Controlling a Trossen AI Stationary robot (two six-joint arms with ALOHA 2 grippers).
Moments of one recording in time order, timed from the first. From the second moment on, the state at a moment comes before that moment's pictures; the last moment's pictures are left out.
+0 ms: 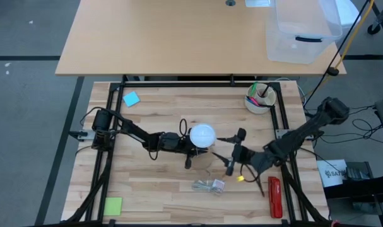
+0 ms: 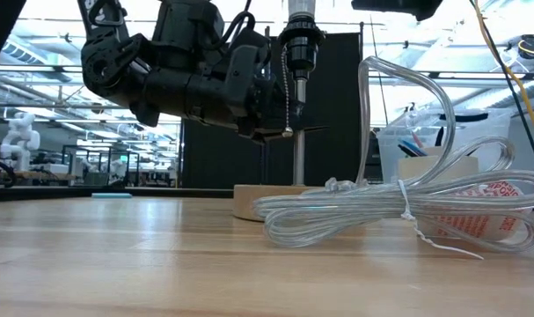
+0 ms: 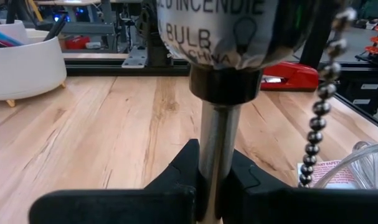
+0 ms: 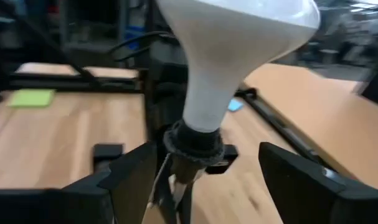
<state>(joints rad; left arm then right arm) -0.10 1.97 0.78 1.01 0.02 -0.03 0.57 1.29 0.77 0.22 0.93 0.09</state>
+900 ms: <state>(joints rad) -0.09 1.97 0.78 1.02 -0.26 -0.08 0.47 1.70 0.80 1.09 1.16 -0.19</state>
